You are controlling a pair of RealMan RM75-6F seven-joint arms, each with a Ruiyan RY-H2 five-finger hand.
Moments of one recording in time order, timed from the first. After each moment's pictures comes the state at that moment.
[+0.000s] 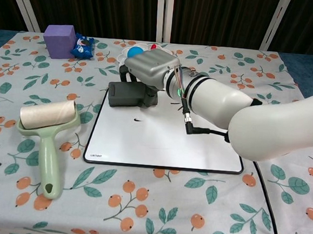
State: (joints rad) left arm -0.05 -1.12 0.04 -1.47 1.64 1.55 -0.08; right arm 1.09 -2.01 0.29 -0.92 -1.14 0.71 -0.48
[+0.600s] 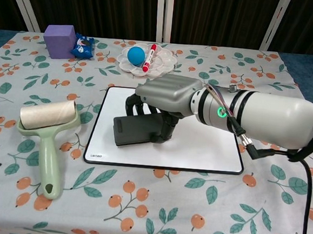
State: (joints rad) left arm -0.07 -1.12 0.04 -1.51 1.65 1.53 -0.03; right arm 0.99 -1.71 0.14 -1.42 -1.08 0.67 -0.50
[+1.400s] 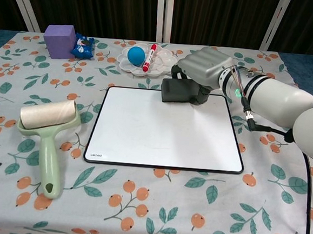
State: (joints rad) left arm -0.06 -1.11 0.04 -1.52 1.64 1.54 -0.03; right arm 0.99 -1.85 0.16 -0.97 -1.08 0.79 -0.55
